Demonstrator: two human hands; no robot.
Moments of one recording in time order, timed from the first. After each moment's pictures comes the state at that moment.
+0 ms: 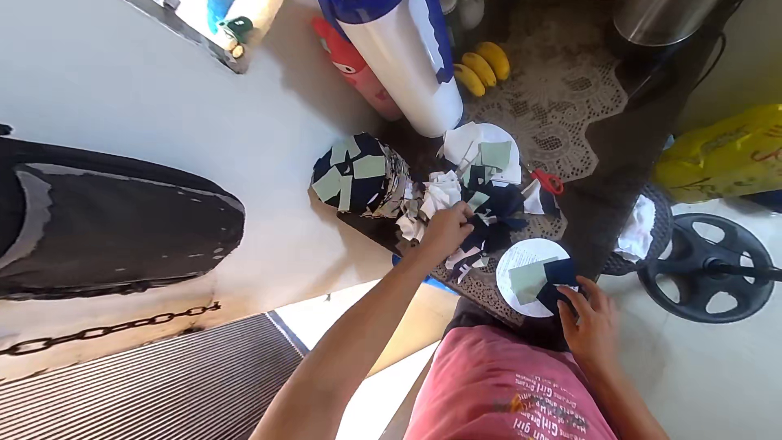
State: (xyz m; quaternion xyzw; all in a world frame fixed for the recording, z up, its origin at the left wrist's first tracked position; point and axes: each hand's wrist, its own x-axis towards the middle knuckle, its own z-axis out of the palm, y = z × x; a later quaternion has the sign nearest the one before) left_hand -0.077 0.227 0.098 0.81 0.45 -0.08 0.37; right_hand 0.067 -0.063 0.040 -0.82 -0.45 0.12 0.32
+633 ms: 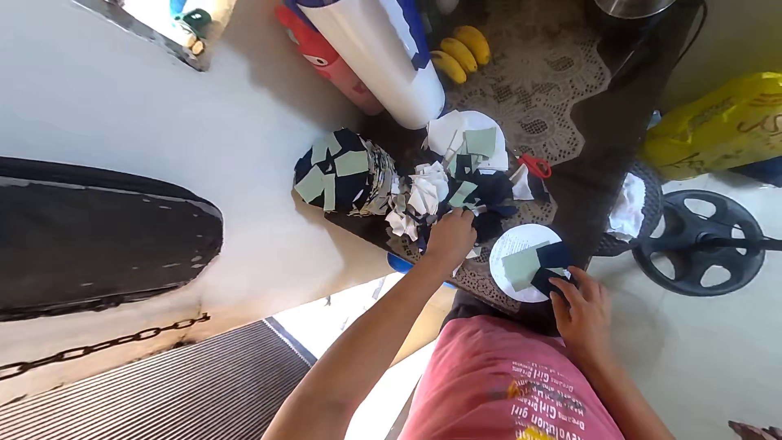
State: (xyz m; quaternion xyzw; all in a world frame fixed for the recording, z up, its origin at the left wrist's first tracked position) left_hand -0.052 0.186 0.103 0.85 0.43 -0.21 0.23; right_hand 0.054 -0.073 0.042 -0.83 -0.45 0.11 0.32
